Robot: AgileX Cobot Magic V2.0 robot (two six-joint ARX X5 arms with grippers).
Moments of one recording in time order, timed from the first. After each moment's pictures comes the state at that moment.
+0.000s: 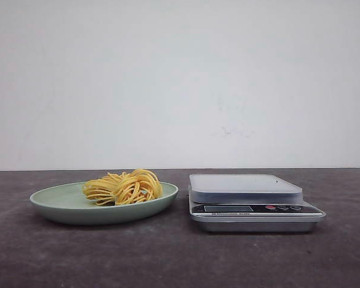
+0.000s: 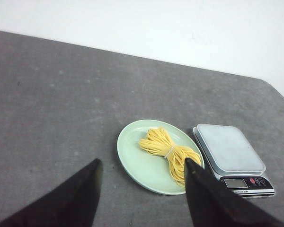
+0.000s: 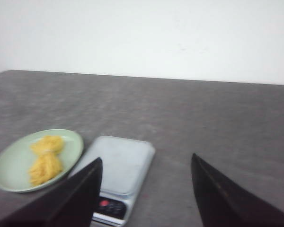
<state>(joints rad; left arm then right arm) -0.36 0.14 0.84 -0.95 -0.06 -0.31 0.31 0.18 0.81 -0.80 -0.01 0.11</state>
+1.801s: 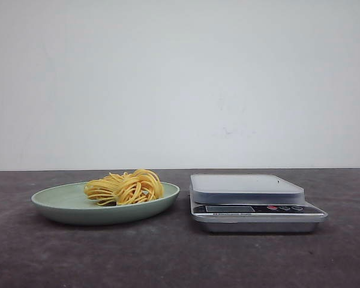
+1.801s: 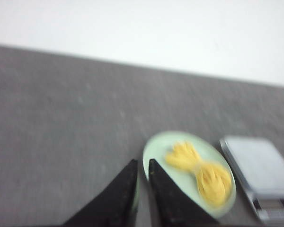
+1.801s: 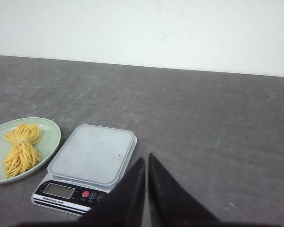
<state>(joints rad) -0.31 0.15 0.78 -0.82 -0.14 -0.23 0.30 0.18 0.76 -0.80 0.02 0.09</state>
